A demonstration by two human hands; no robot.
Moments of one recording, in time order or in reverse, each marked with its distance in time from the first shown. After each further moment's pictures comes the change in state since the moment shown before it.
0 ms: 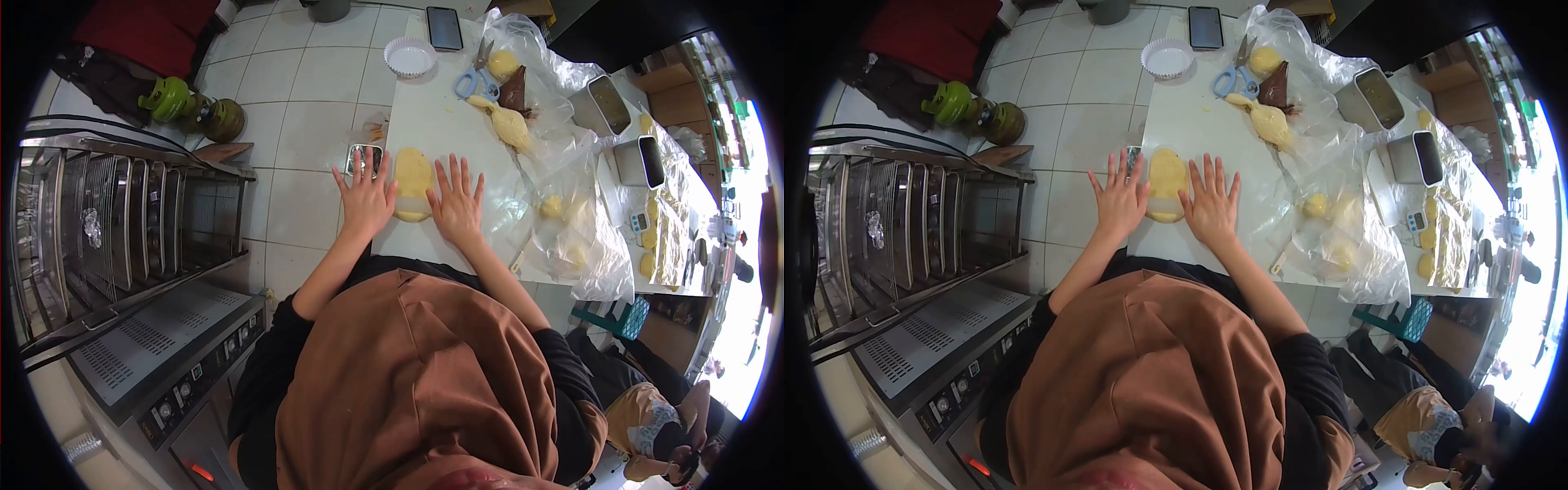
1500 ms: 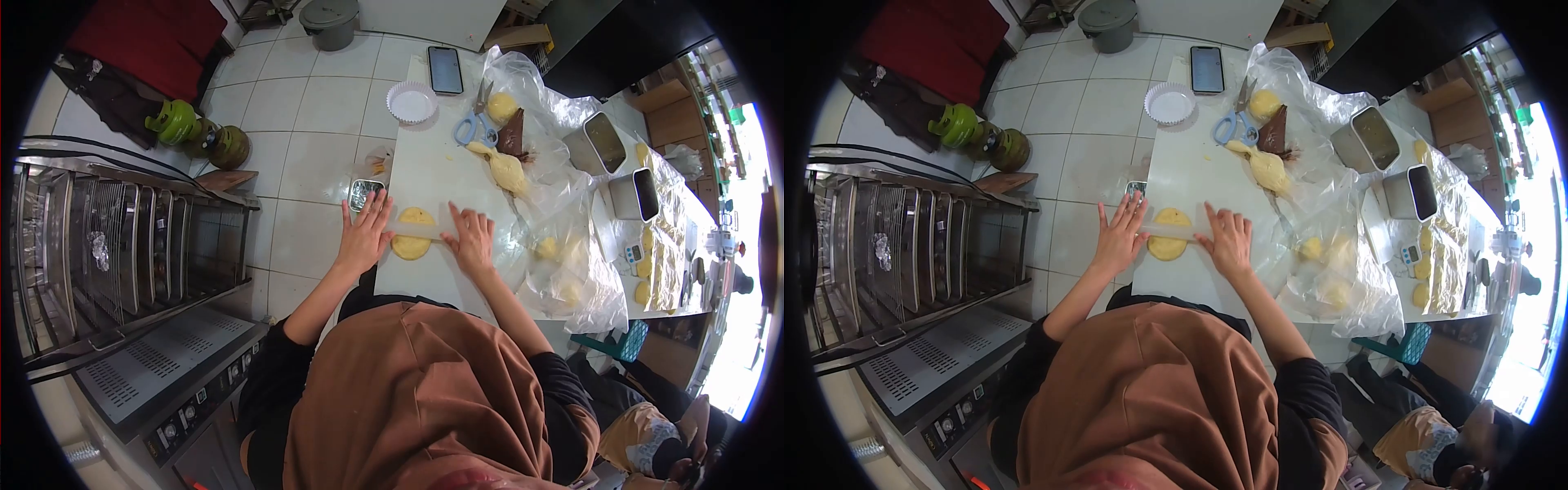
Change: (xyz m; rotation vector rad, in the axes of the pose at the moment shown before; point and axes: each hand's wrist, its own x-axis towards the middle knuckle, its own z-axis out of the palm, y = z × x) left_hand 0.018 -0.025 -0.010 -0.137 -0.031 0.214; right_hand 0.020 0.035 -0.013 0.173 0.176 -0.066
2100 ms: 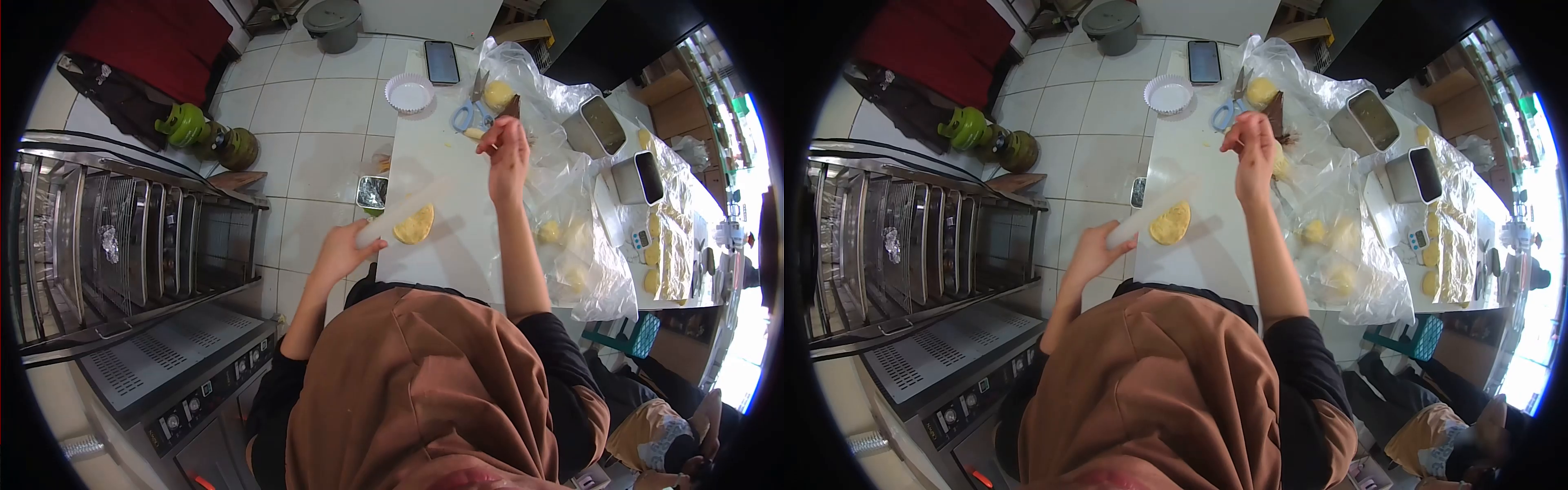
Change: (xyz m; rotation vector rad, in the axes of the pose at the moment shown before) left_hand -0.033 0.016 -0.076 -0.505 -0.158 -0.216; right_hand 0.103 -0.002 -0.074 1.597 0.366 0.208
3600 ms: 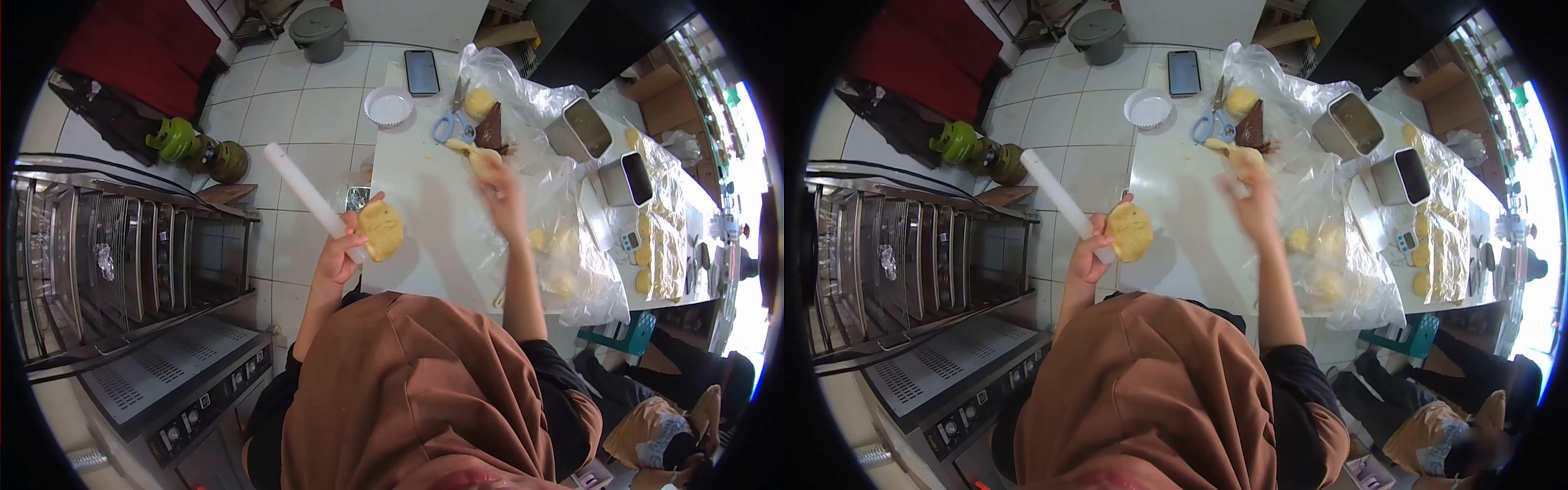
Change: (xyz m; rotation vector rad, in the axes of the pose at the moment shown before) left_hand 0.034 0.025 0.015 -1.742 -0.112 -0.012; right_hand -0.032 0.014 -0.093 -1.037 -0.076 0.068
